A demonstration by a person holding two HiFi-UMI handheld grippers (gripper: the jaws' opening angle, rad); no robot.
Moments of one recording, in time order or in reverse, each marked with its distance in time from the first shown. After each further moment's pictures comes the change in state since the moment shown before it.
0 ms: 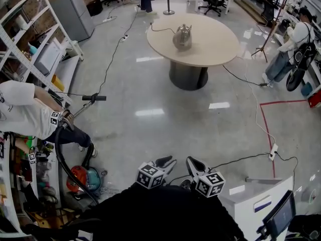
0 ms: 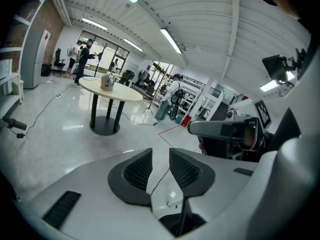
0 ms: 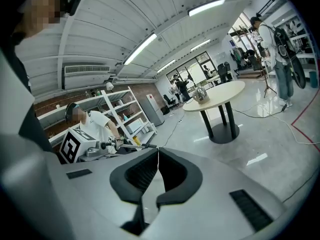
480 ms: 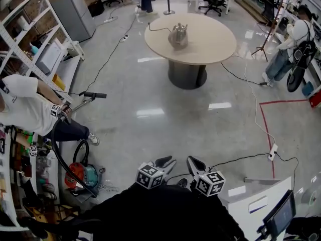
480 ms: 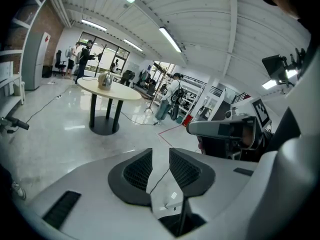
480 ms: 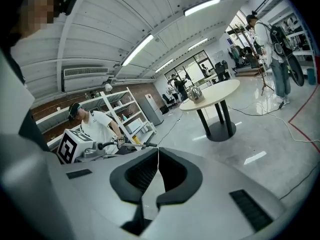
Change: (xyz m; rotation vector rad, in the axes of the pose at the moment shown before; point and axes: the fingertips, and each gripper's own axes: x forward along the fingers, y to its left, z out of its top) left arm 0.032 -0.049 -0.009 0.000 0.000 0.024; right arm -0.048 -0.040 -0.005 0.023 0.012 -0.001
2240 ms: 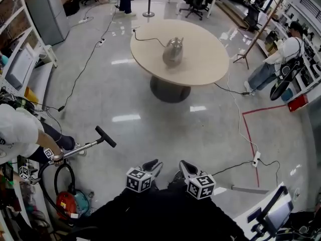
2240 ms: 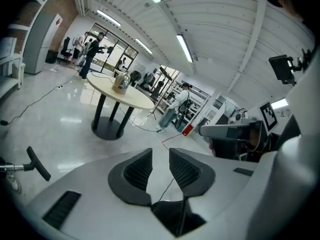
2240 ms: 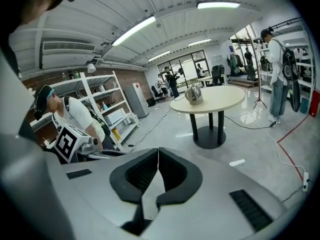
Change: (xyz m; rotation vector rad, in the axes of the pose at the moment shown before) left arm 0.016 0.256 0.122 -0.119 -0.046 -0.071; right arm 0.237 -0.017 0.101 -0.106 0.100 -0.215
